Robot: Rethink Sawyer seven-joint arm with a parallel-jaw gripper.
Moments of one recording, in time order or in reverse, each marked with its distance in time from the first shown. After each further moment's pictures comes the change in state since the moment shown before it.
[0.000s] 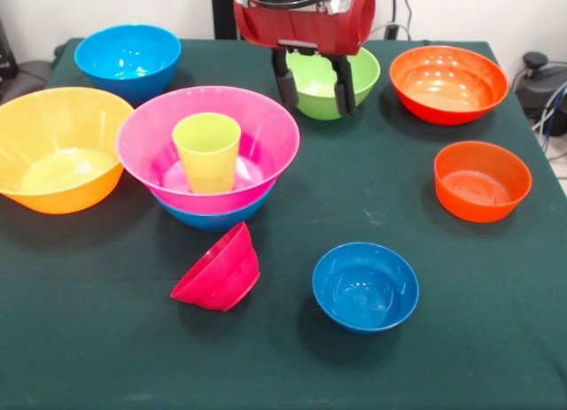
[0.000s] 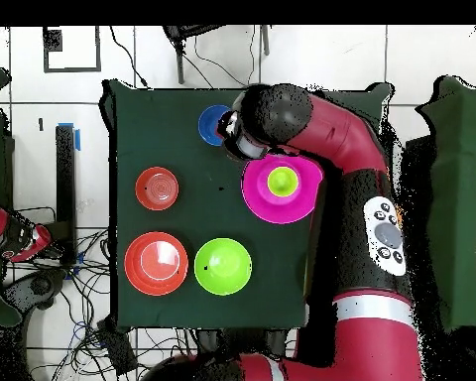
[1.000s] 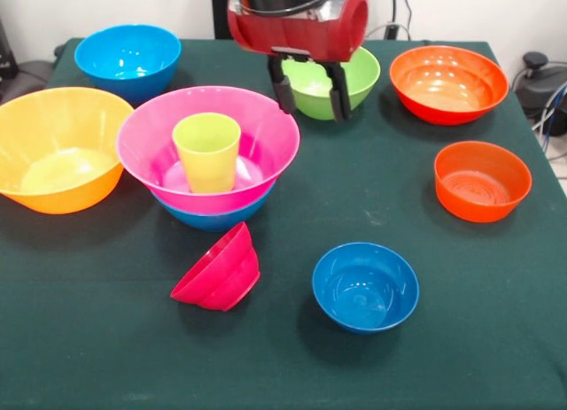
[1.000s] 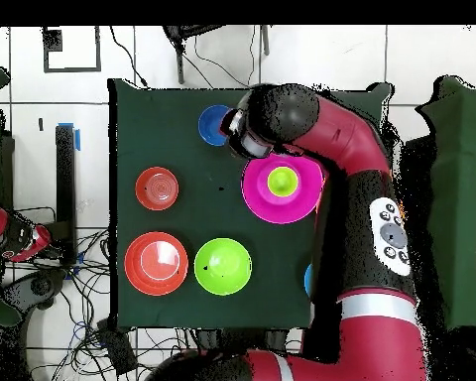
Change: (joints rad) arm -0.016 0.008 0.001 0.000 0.031 -0.006 0.000
